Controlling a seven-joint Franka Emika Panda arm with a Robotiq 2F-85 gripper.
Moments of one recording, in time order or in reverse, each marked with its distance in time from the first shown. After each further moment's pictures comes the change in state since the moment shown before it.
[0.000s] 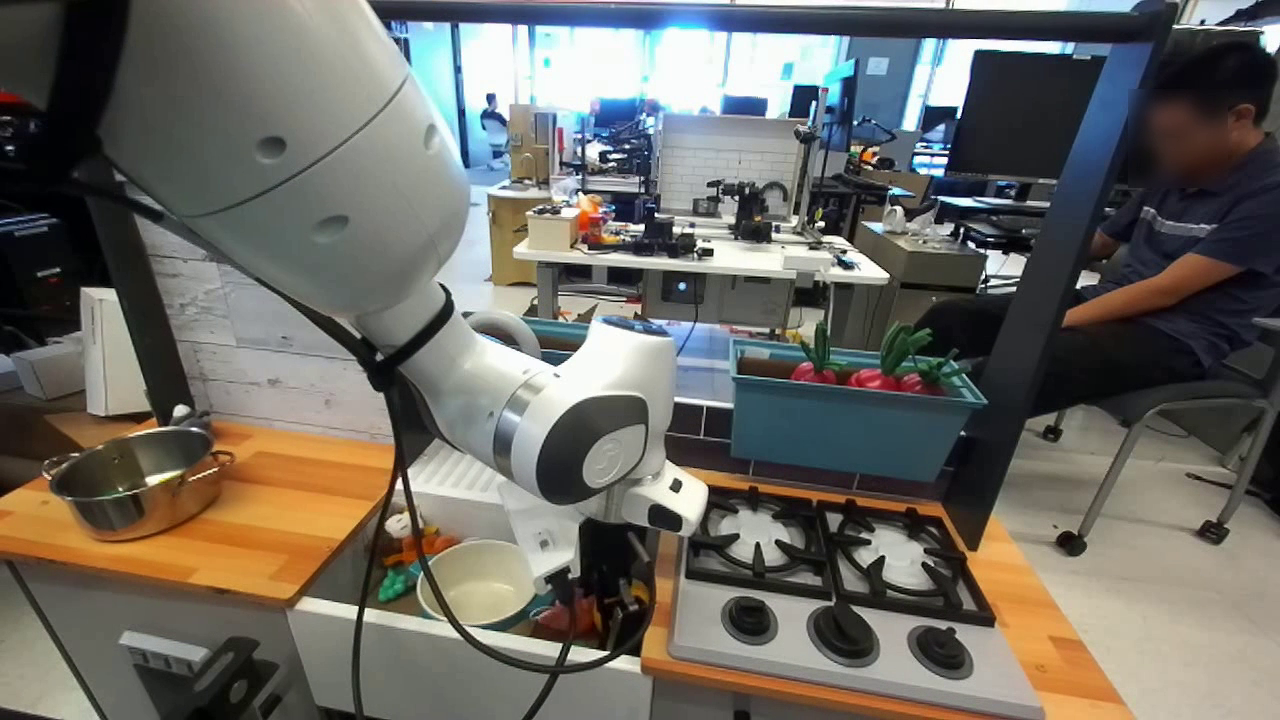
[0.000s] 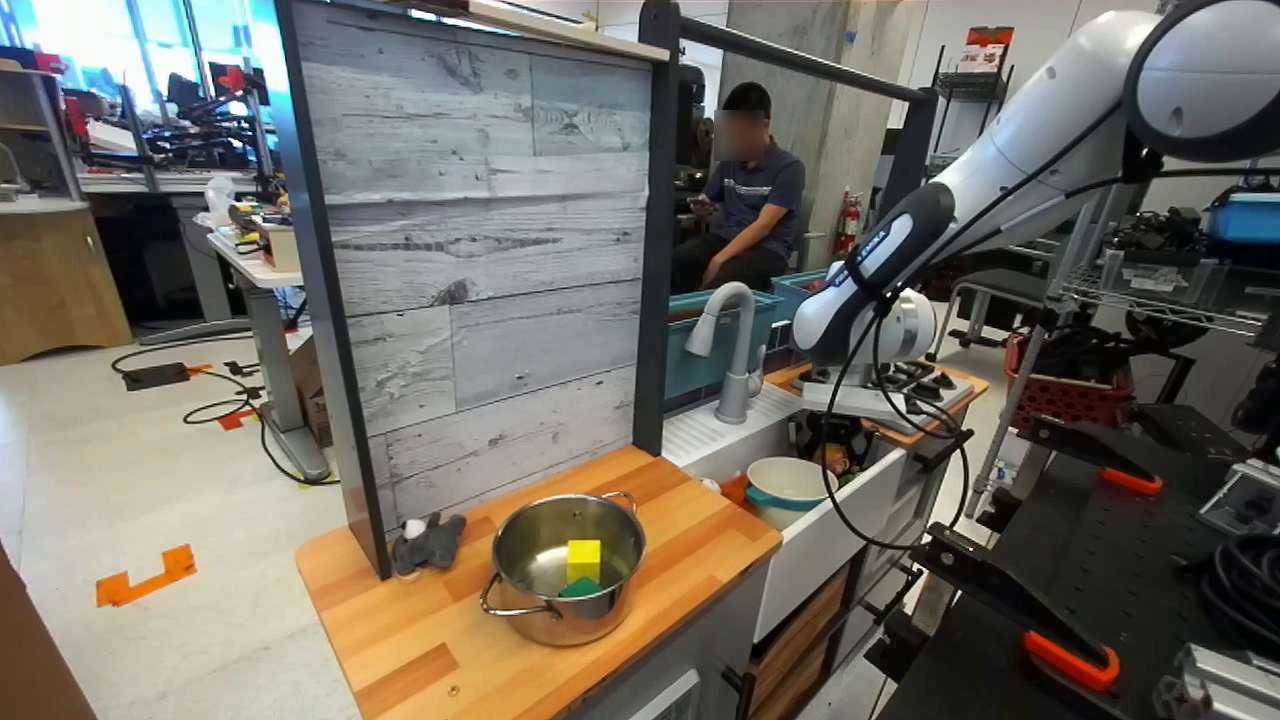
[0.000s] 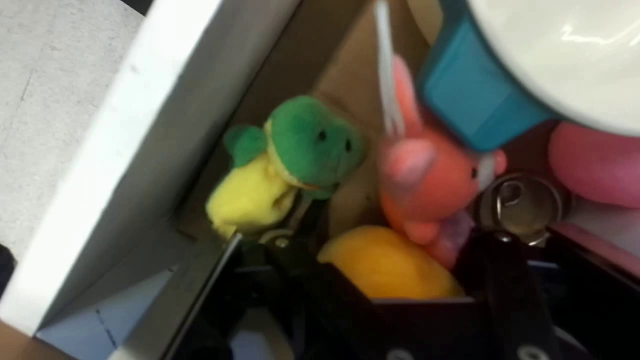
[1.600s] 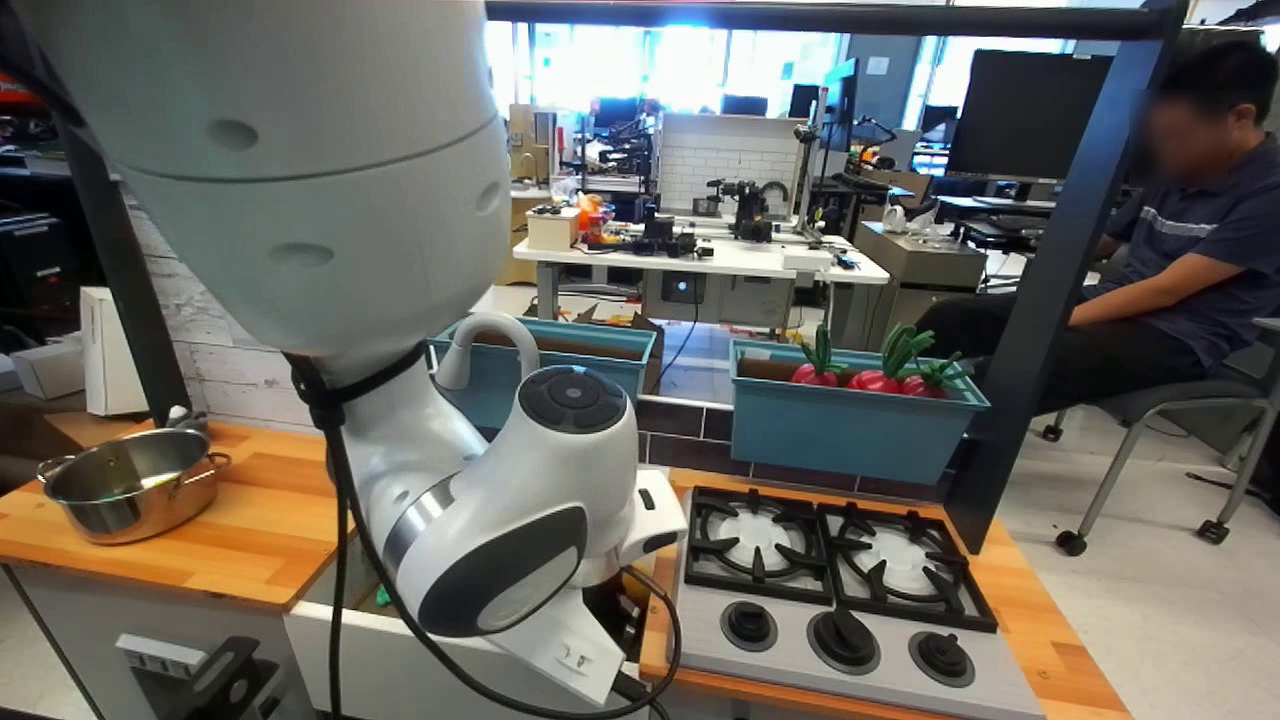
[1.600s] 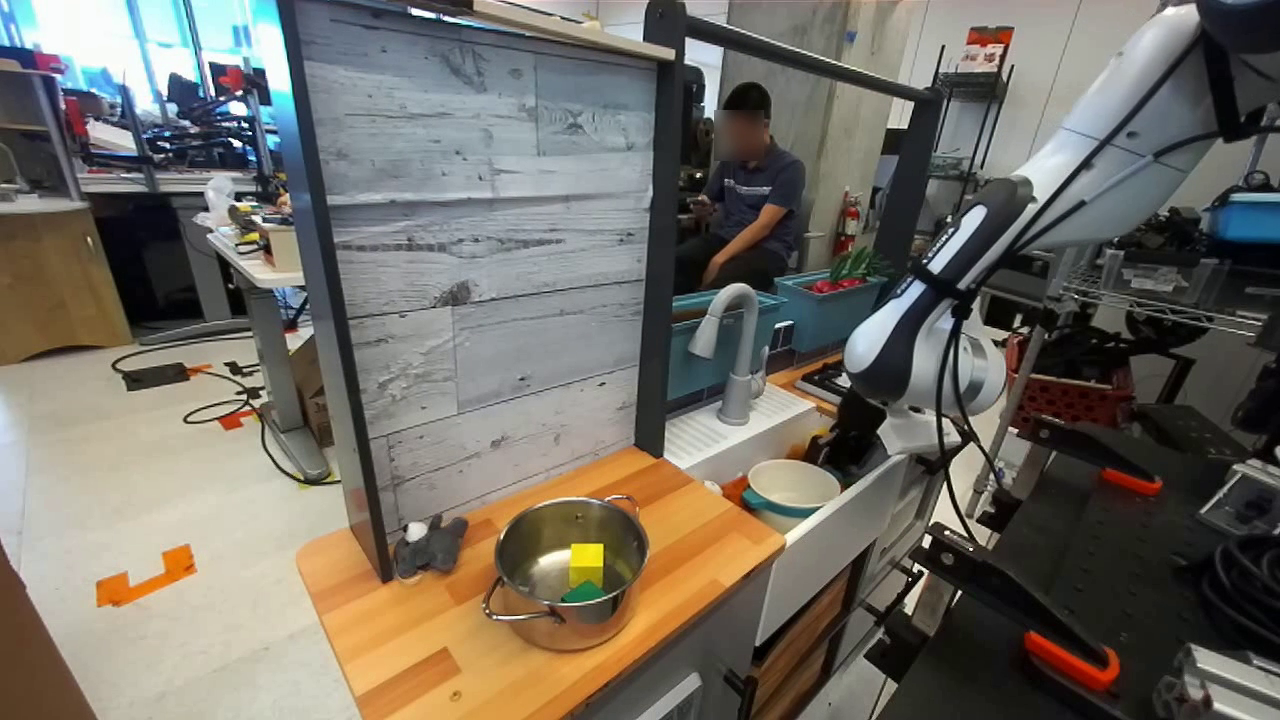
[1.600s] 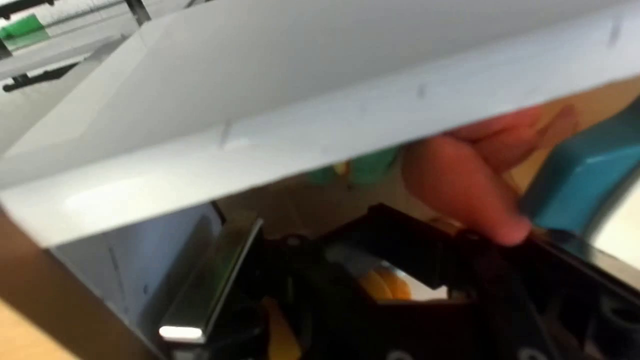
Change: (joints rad) arm -0.292 -0.150 0.343 -0.489 -0.141 0.700 -0.854
